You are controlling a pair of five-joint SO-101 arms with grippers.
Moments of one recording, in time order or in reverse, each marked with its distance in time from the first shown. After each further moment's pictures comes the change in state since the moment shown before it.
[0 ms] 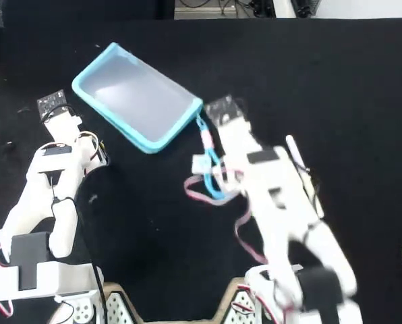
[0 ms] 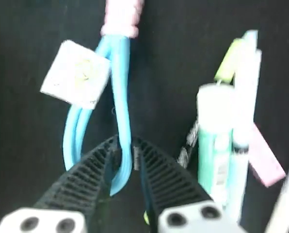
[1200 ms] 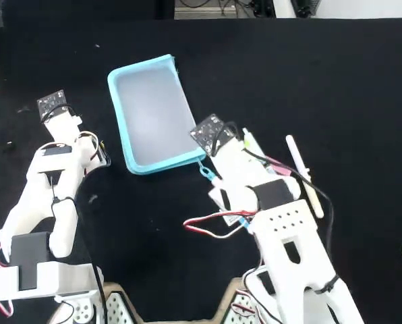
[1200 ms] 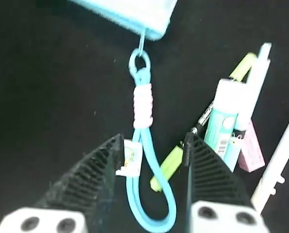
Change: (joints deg) left arm 0.0 0.0 0.0 0.0 0.0; right arm -5.5 -26.0 6.9 11.8 8.0
